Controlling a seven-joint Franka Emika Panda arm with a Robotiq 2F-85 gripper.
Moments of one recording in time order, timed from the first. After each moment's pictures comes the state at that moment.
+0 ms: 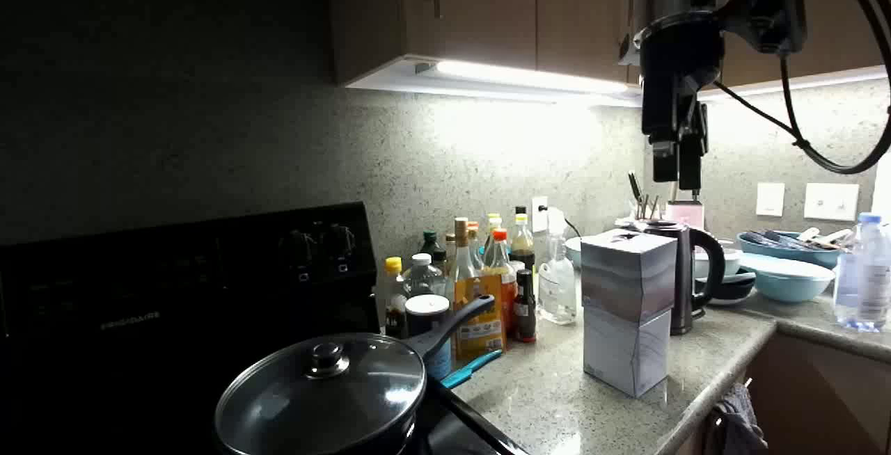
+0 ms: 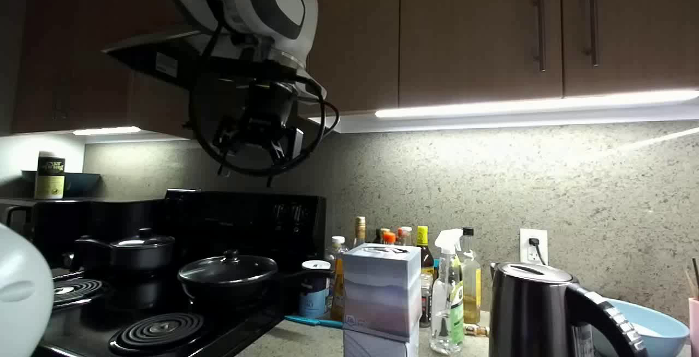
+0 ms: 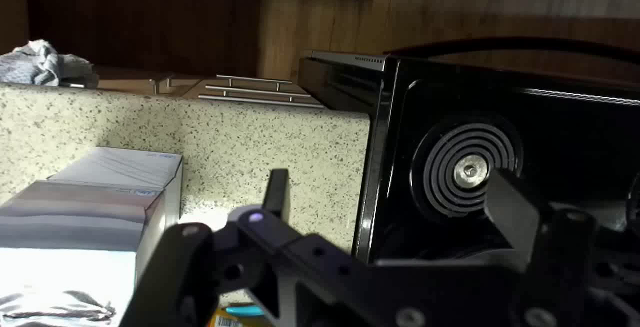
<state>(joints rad) 0.08 -0.58 -0.07 -2.29 0.13 1.60 -0.12</state>
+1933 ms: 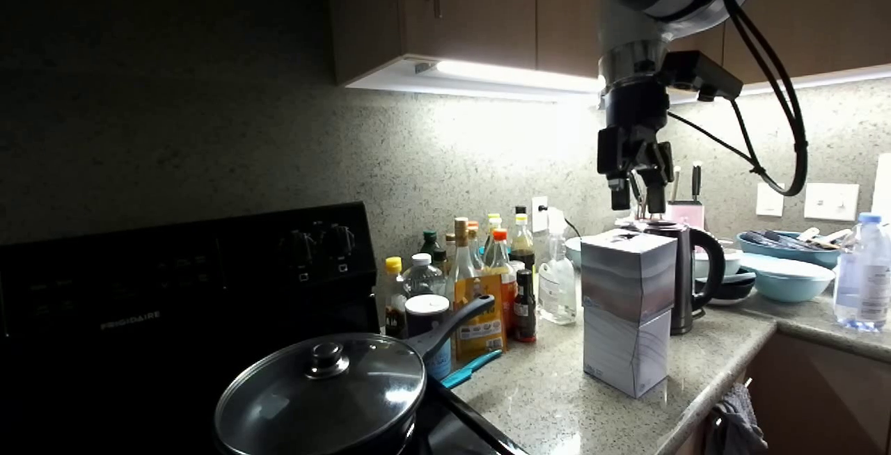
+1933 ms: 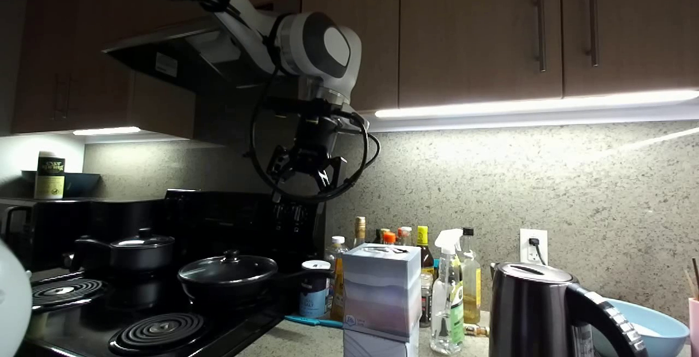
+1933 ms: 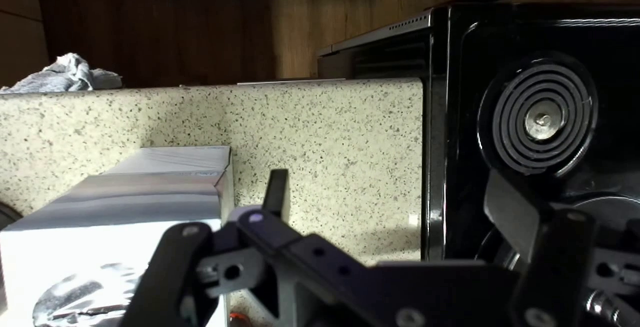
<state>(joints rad) -0.01 -0.32 -0.10 -2.16 0.12 1.67 -0.11</state>
